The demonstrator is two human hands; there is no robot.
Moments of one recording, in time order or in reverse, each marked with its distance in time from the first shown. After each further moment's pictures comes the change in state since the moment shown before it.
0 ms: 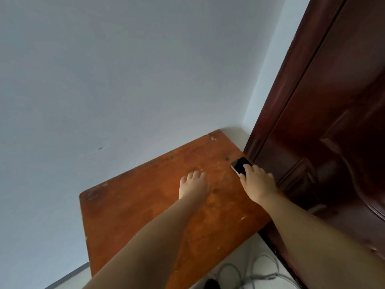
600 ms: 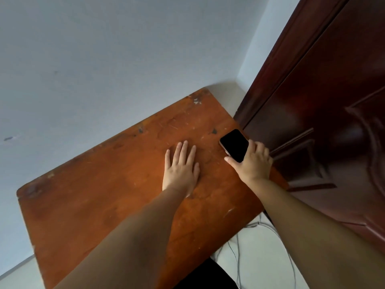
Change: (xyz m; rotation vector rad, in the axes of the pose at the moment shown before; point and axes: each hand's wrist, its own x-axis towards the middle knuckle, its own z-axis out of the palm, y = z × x) left_hand 0.067 -0.009 0.096 0.160 0.082 0.049; right_hand 0.058 0.035 0.083 0.183 0.014 0.299
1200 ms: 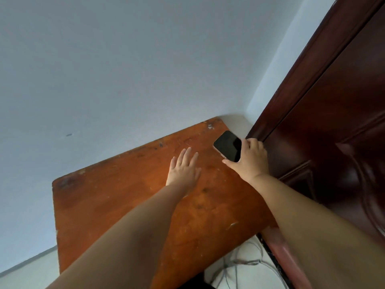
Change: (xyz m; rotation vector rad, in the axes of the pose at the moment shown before) left_hand 0.005 -0.015 -0.052 -0.050 -0.039 -0.051; right_hand 0.016 -0.045 -0.070 -0.087 0.111 -0.376
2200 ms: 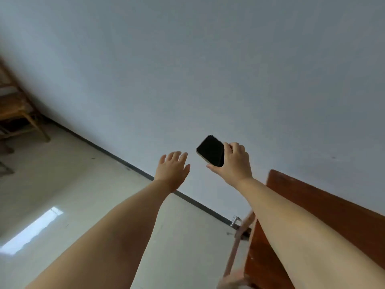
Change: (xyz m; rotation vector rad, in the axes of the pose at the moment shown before) left_hand -0.497 -0.330 -0.086 -0.030 0.380 -0.955; right_hand -0.270 -0.523 -0.041 0.295 -0.032 -1.114
